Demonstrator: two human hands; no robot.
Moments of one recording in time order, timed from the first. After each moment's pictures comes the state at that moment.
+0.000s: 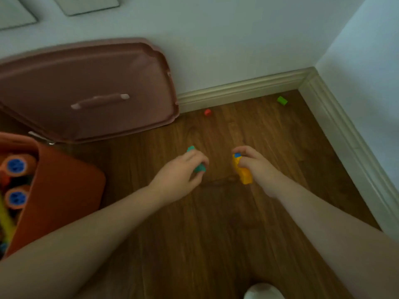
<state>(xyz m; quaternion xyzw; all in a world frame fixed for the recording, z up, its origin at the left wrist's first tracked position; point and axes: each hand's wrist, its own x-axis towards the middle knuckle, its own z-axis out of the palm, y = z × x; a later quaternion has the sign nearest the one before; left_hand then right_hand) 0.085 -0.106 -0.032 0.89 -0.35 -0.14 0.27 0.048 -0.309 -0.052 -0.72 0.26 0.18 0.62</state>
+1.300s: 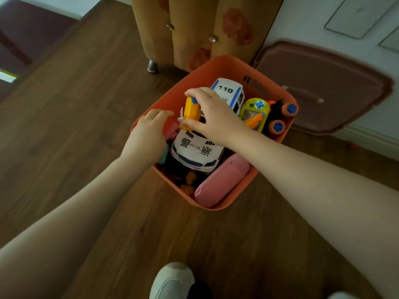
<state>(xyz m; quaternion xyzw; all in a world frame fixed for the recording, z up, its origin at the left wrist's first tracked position) -0.062 0.330 0.059 0.96 0.13 -0.01 0.25 0.026 0.189 0.080 -0.88 -0.38 0.12 0.27</state>
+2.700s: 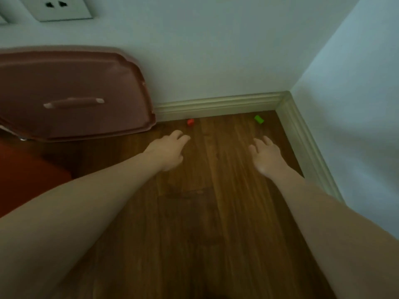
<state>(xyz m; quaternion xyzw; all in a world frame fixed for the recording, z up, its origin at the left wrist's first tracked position) 0.150 -0.182 -0.036 0.94 -0.24 -0.25 0.03 0.085 -0.429 -0.052 -0.94 0.20 0.20 0.20</state>
